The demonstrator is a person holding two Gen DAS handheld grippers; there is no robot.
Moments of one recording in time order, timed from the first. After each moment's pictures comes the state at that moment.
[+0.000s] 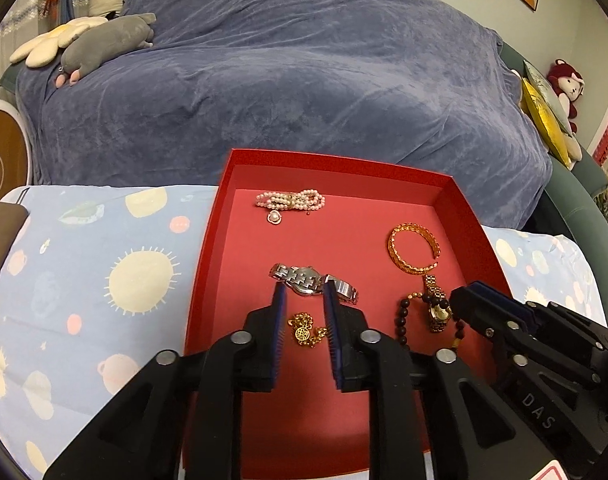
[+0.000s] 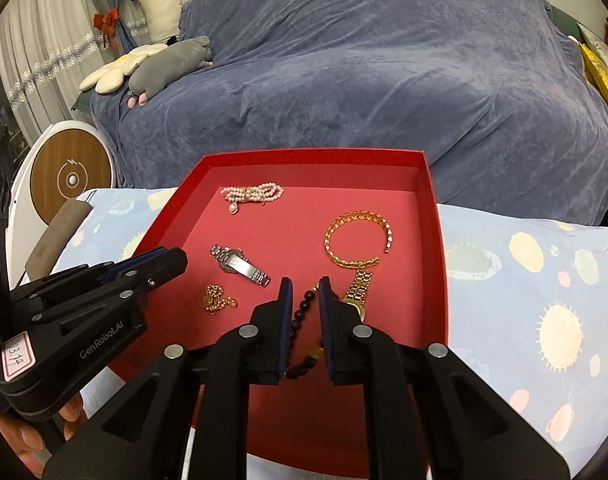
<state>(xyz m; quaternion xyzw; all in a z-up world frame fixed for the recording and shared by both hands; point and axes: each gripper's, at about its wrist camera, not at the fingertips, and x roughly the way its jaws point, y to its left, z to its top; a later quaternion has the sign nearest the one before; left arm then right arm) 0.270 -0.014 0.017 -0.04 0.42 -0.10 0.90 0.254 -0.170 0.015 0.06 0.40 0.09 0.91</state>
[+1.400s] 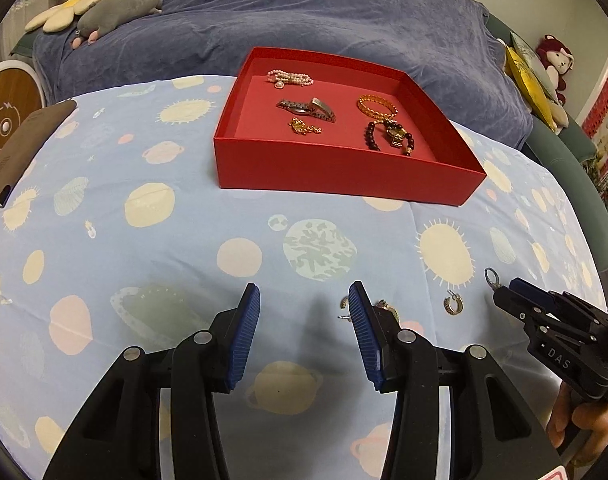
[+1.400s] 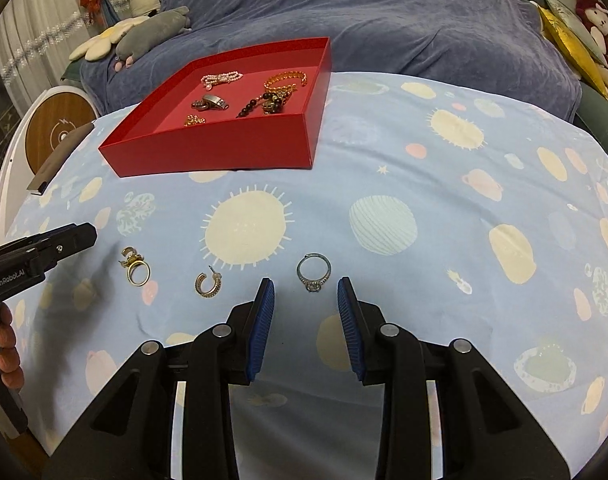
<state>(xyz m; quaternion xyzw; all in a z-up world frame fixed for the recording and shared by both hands) 0.095 0.002 -0.014 -0.04 0.47 -0.12 0.87 0.077 -0.226 -0.039 0.05 0.46 0.05 0.88</state>
